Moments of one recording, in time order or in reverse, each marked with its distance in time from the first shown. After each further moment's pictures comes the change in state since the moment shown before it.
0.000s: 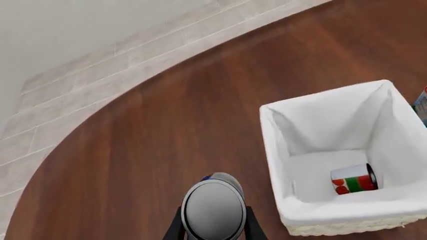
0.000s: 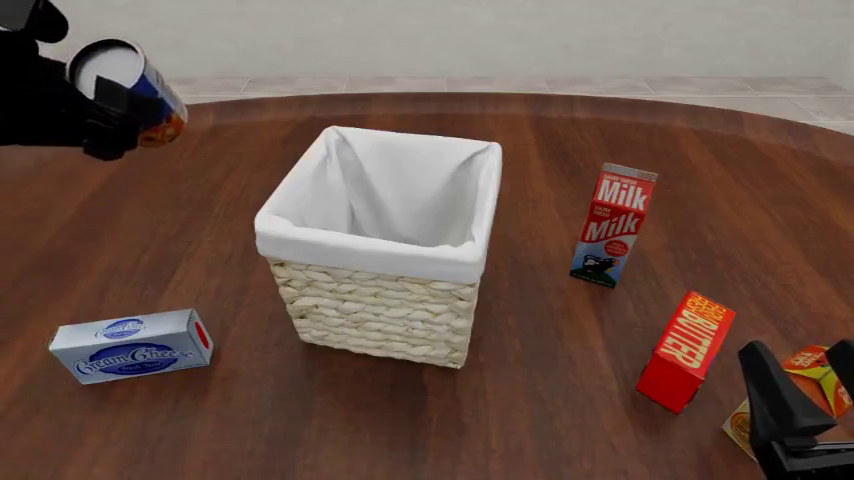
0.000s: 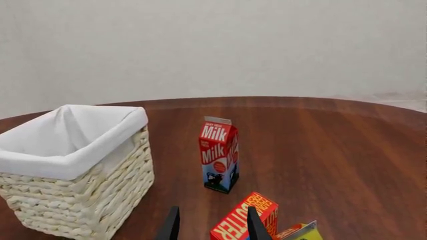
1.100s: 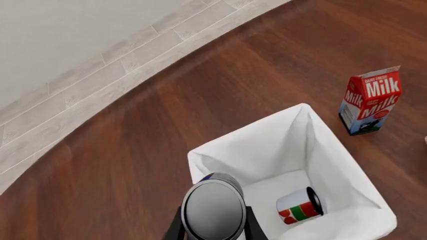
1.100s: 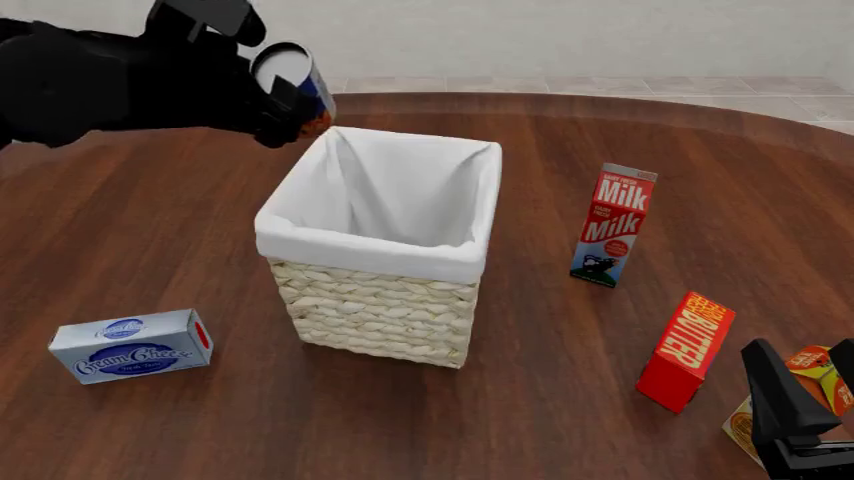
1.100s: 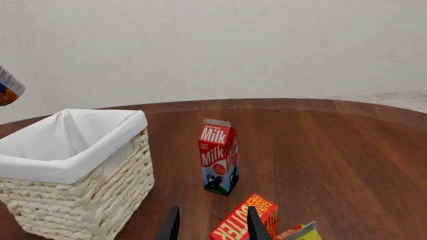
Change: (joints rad) left arm -0.267 0.286 -0.135 -0.141 -0.014; right arm -0.007 -0.001 -0.001 -0.009 0.012
